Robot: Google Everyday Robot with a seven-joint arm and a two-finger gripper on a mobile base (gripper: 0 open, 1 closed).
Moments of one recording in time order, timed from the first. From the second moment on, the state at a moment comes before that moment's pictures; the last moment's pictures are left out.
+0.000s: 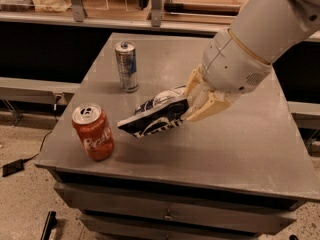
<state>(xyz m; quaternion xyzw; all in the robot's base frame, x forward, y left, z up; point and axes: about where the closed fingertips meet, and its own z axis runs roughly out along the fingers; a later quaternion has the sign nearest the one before) 0.412 -0.057 0.936 -0.80 0.55 0.14 0.20</state>
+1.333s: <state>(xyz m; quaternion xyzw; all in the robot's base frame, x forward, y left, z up) 0.412 -0.004 0.954 -0.86 0.38 0.18 0.28</state>
